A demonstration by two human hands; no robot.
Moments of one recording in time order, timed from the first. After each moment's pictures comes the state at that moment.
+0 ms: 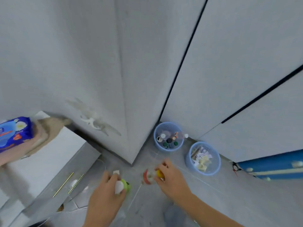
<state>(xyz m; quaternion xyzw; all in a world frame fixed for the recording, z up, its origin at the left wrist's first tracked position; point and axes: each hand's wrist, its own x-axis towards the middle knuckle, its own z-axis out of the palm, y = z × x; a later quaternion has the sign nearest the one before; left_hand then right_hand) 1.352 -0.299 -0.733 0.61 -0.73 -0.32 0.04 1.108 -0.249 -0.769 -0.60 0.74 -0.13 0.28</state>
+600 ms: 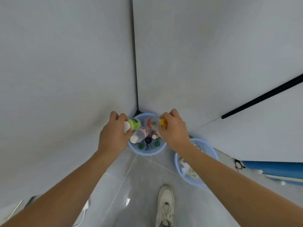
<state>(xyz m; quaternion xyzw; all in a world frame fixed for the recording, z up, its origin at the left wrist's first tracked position) 1.031 -0.500 -0.913 0.54 -0.80 -0.24 0.08 0.821 -0.422 -0.928 -0.52 0.81 -0.18 0.19</state>
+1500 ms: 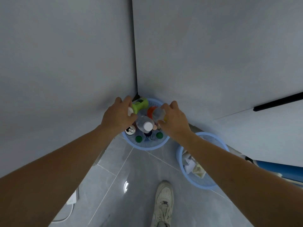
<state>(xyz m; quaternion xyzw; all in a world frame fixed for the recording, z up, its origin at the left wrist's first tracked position) 0.993 -0.551 -1.059 0.51 -0.80 -0.32 0.02 0.790 -0.451 -1.072 -0.56 0.79 -0.06 0.24</state>
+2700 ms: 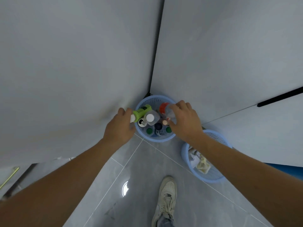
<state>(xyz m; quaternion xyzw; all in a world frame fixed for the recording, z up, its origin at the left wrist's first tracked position) 1.070 -0.481 -1.048 0.53 -0.80 -0.28 0.02 0.821 -0.416 -1.026 -0.64 0.76 -0.02 0.14</state>
